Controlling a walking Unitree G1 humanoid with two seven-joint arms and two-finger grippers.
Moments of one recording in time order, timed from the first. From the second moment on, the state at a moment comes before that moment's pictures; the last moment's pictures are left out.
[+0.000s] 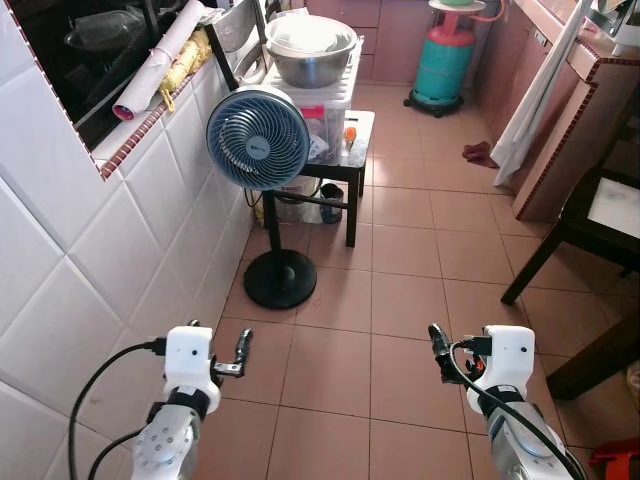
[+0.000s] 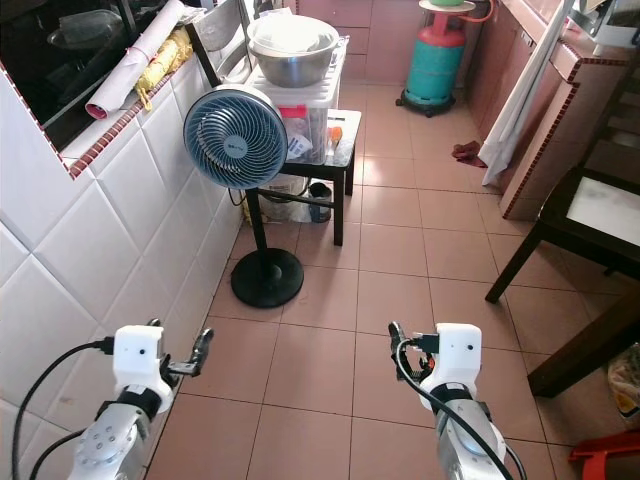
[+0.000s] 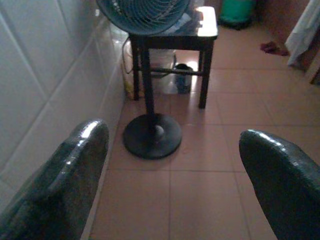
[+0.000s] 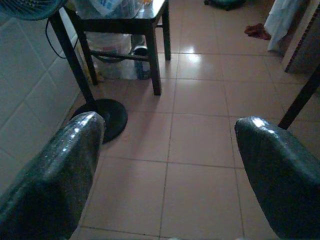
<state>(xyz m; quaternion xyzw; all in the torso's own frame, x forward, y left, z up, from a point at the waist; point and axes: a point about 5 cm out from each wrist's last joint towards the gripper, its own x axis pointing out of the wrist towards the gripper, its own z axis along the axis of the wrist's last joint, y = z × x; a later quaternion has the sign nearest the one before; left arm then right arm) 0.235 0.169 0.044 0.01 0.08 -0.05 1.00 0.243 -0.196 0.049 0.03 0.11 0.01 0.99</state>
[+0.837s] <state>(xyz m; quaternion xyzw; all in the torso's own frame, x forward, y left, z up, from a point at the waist) 0.231 0.178 0.042 0.02 0.08 -0.02 1.00 0.242 -0.182 0.045 0.04 0.12 0.03 0.99</state>
